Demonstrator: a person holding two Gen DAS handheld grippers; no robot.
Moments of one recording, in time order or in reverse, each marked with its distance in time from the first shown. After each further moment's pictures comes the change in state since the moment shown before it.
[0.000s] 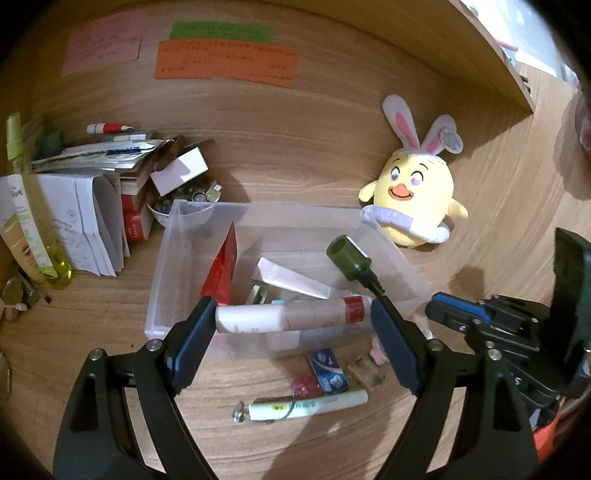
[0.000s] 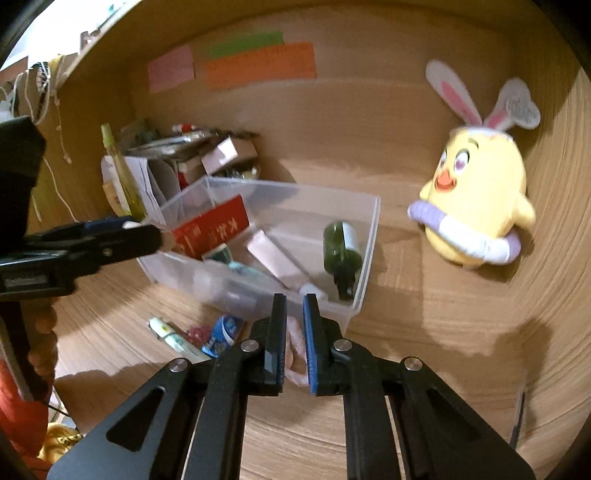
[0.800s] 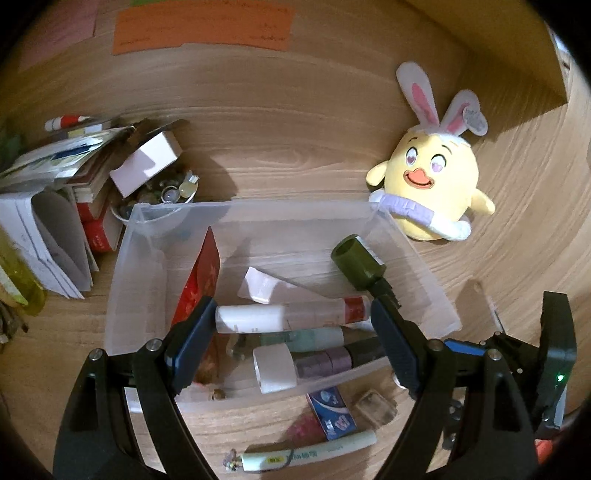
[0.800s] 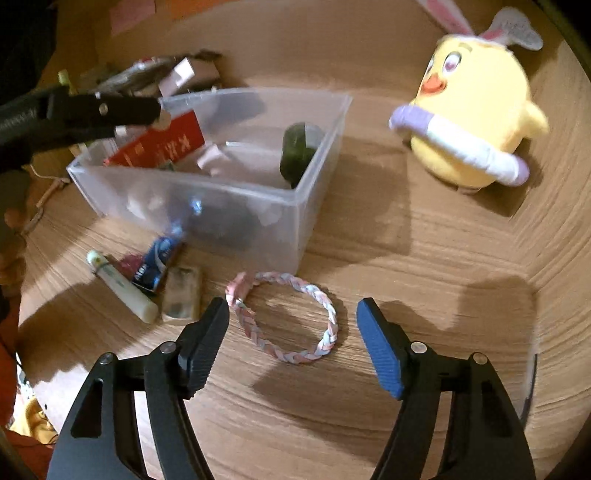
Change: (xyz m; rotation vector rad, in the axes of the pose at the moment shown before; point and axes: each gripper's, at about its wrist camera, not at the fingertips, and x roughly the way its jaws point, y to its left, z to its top) left arm 0.066 -0.002 0.031 0.029 0.127 0.005; right arm 0.051 -0.039 -0.043 0.017 0.260 -0.050
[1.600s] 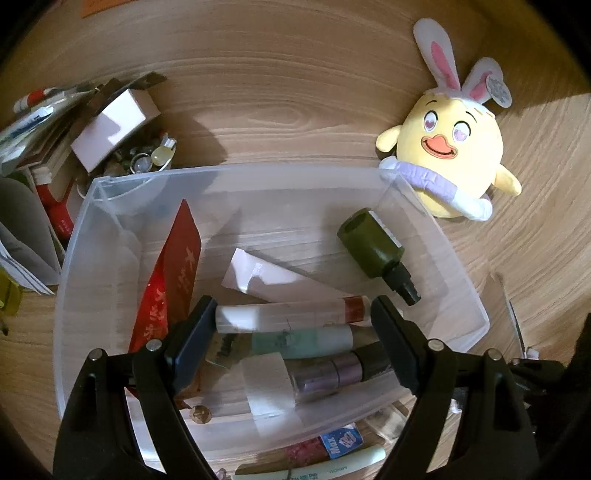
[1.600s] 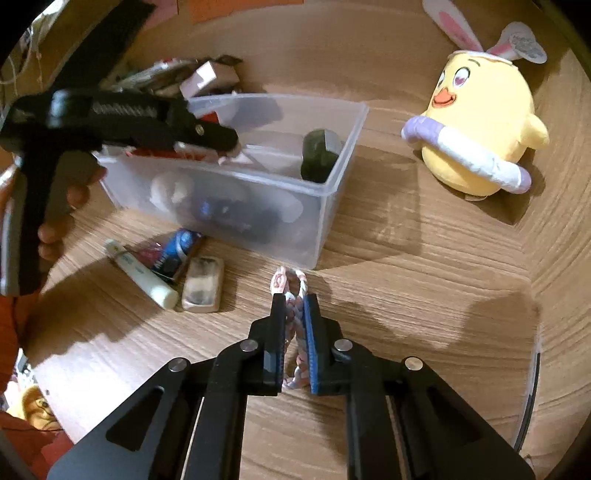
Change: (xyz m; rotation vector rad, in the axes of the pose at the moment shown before) left arm 0.046 -0.005 0.004 -0.005 0.136 -0.009; right arm -0.017 0.011 -0.013 -0.037 -0.064 0.027
